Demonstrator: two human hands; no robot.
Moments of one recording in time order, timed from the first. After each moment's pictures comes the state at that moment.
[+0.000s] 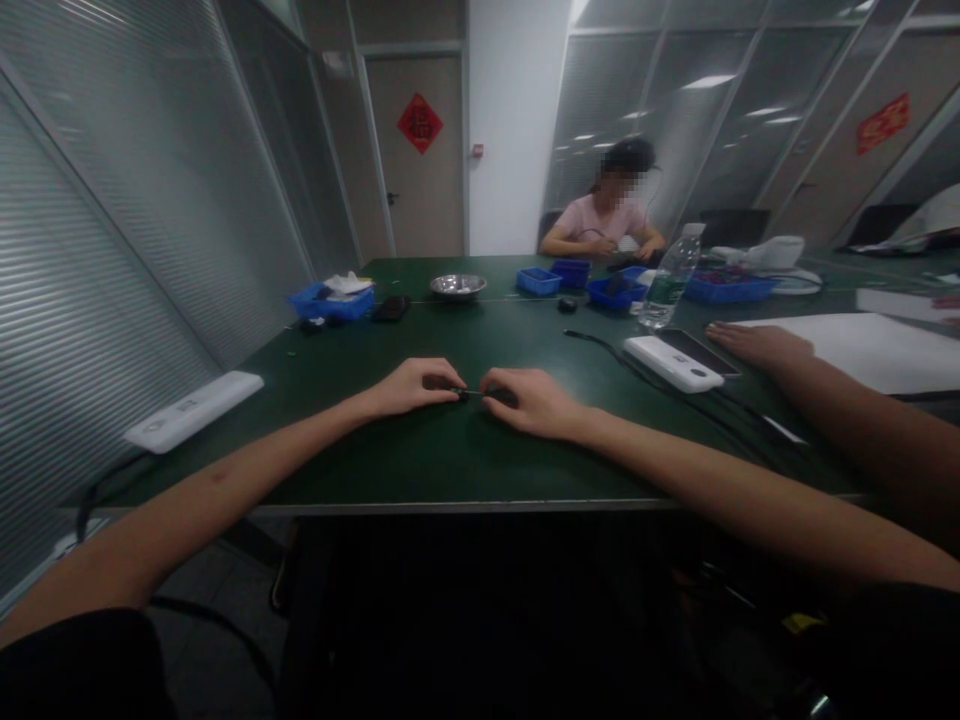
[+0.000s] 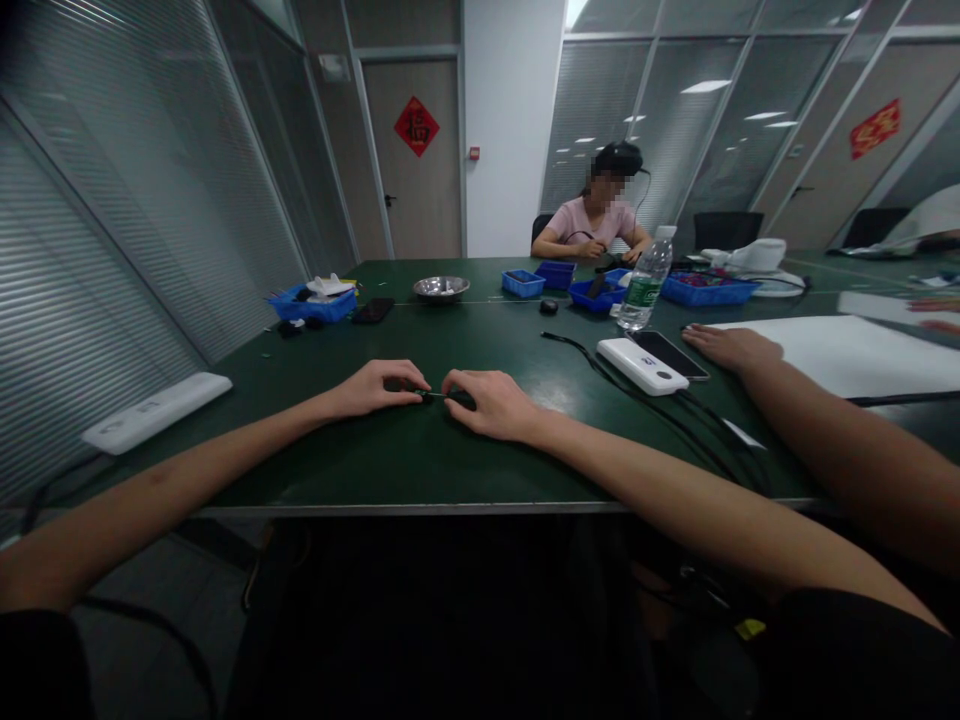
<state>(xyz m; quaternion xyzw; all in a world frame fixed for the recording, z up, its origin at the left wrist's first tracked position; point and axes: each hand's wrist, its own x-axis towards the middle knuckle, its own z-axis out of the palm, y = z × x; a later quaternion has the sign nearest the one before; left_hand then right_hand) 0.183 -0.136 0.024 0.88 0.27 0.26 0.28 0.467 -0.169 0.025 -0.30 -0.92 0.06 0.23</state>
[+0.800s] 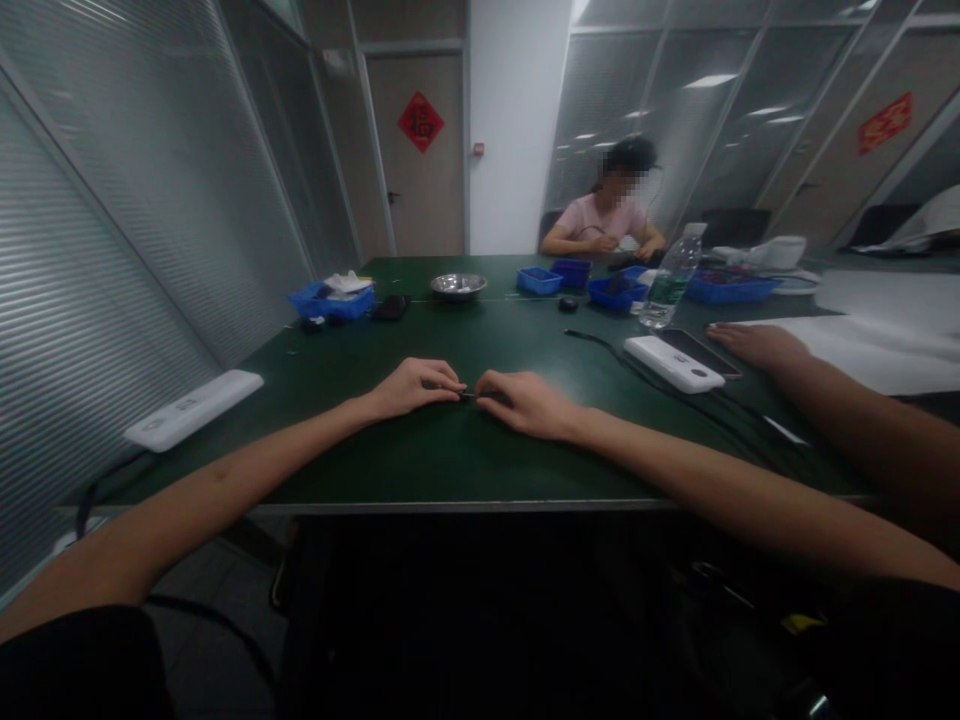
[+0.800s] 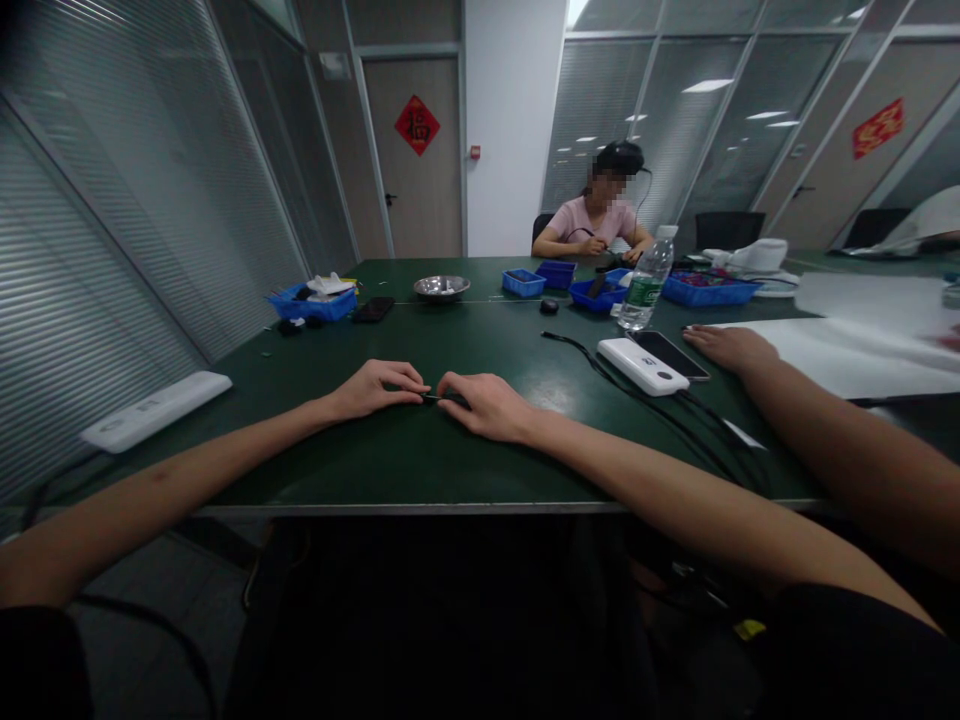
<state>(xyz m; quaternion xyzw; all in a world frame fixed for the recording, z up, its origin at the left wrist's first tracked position) 0.183 -0.134 0.015 0.89 0.23 0.29 0.24 0.464 -0.164 0.019 -0.28 -0.93 0.08 0.21</state>
